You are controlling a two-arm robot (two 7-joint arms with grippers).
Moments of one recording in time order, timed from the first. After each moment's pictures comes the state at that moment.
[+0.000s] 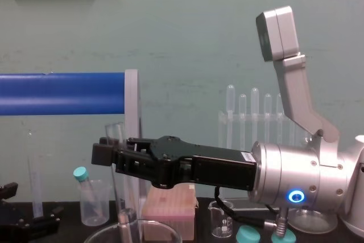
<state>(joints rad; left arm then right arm) -0.20 0.60 0.45 -1.41 -0.25 -0.12 0.03 0.70 0.22 -0.73 -0.97 0.71 -0.19 1.11</state>
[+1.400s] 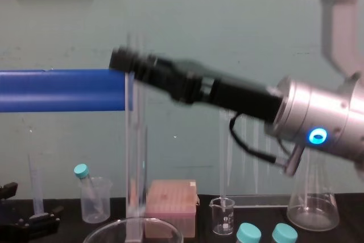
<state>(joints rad) -0.20 0.60 0.45 -1.41 -0.25 -0.12 0.03 0.66 0.28 -0.65 -1.16 0.77 -0.24 1.08</state>
